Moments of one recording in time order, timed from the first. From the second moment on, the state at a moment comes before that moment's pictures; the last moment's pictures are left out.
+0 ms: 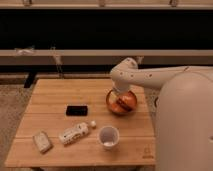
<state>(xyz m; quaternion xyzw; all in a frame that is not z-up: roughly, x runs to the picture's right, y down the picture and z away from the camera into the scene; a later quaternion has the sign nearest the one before) 0.089 0.042 0.853 -0.20 0.11 0.43 0.87</state>
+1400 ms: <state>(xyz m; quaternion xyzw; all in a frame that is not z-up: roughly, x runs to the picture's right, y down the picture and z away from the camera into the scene) 0.095 0.047 0.923 -0.19 0.16 0.38 0.89</state>
